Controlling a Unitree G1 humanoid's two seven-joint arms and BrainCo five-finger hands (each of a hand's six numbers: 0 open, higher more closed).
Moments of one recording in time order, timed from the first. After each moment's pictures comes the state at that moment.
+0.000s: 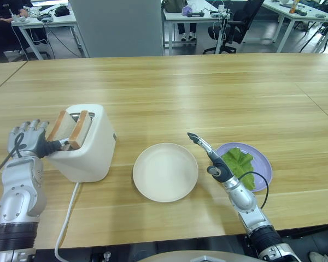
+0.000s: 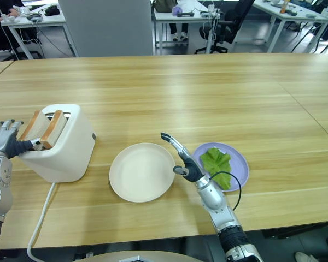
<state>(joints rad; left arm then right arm) -0.01 0.78 0.23 0.00 0.98 0.26 -0.23 -0.09 -0.19 0.22 0.39 -0.23 -0.89 0.11</state>
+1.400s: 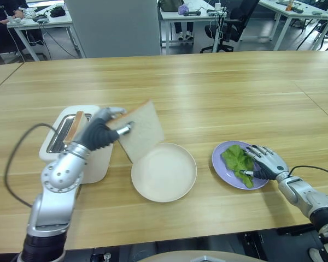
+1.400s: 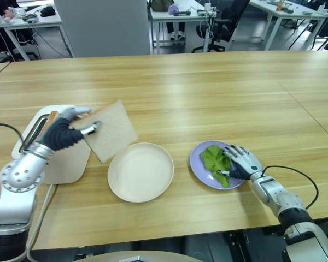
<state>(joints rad) -0.03 0.57 0.05 -0.48 0.20 0.14 -0.37 -0.32 -0.72 0.35 0.82 -1.03 -0.42 -0.43</state>
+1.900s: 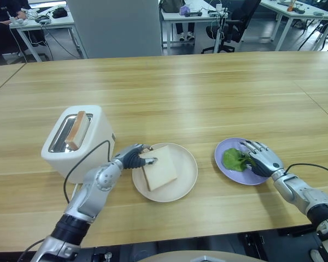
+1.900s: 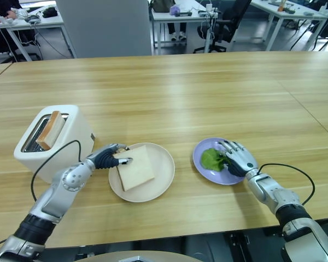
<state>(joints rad) -0.17 0.57 -0.30 0.05 0.57 -0.01 -0.27 -0.30 -0.75 0.39 0.70 -0.96 -0.48 -0.56</state>
